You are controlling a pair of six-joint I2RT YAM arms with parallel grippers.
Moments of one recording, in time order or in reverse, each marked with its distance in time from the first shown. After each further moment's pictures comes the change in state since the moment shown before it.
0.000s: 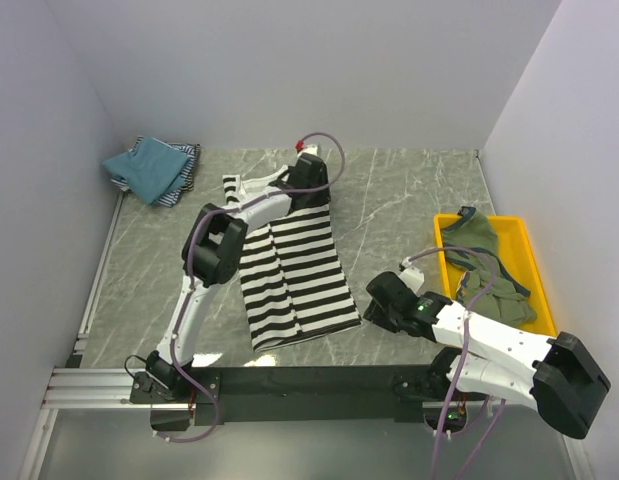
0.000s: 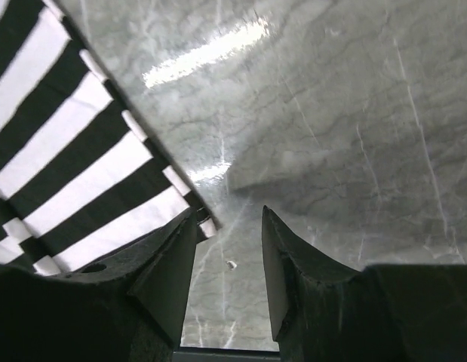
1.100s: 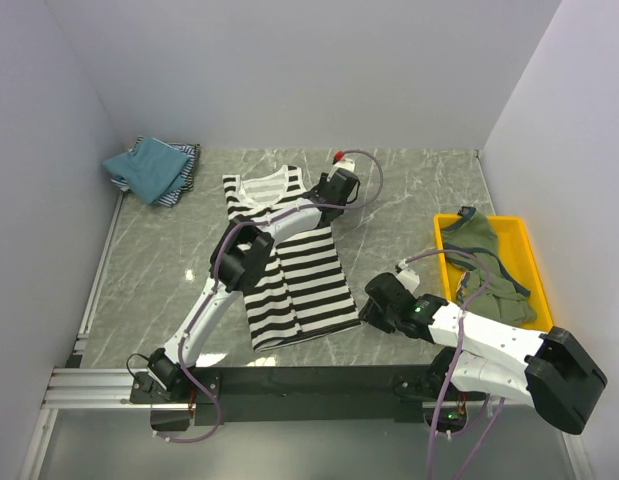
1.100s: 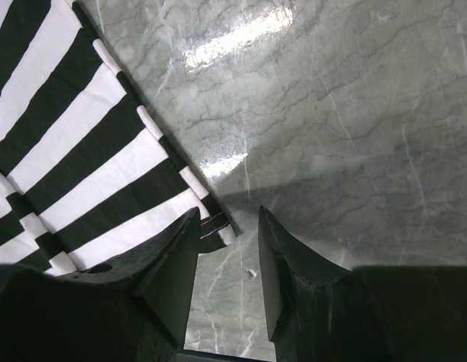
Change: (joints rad) left arm -0.151 0.197 0.245 -0.098 -0.385 0.332; right arm -0.001 0.039 -0.044 0.122 -0.054 0.022
